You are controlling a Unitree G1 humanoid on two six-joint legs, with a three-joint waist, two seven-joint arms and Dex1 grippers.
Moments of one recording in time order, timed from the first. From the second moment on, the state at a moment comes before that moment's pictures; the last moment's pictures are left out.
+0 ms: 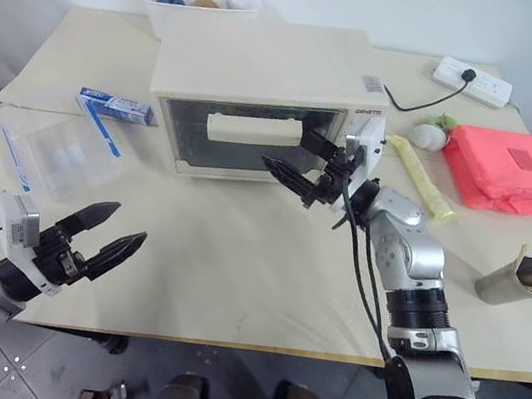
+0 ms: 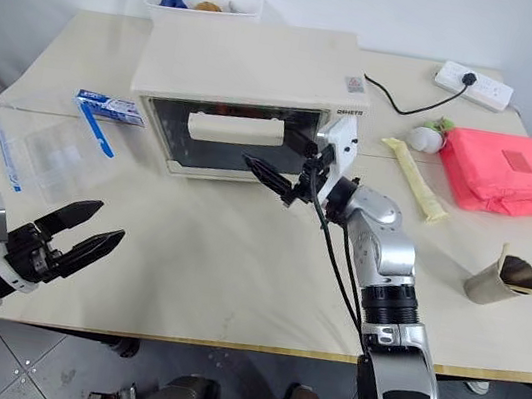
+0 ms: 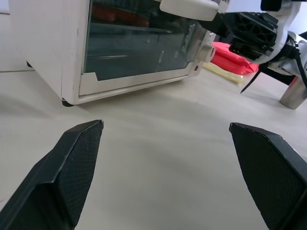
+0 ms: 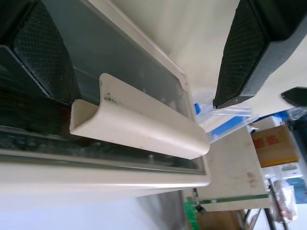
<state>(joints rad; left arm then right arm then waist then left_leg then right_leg) 0.18 0.56 0.52 -0.34 -0.80 0.40 -0.79 -0.74 -0.26 0.04 0.22 0.46 0.23 0.95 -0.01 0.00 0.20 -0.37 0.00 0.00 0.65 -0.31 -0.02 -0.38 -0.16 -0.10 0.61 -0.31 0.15</state>
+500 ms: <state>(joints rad) -0.05 0.56 0.60 -0.20 -0.93 0.45 -0.67 -0.66 -0.33 0.11 0.17 0.38 0.15 1.12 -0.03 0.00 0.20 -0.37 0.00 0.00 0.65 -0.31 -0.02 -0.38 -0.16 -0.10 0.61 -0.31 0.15</state>
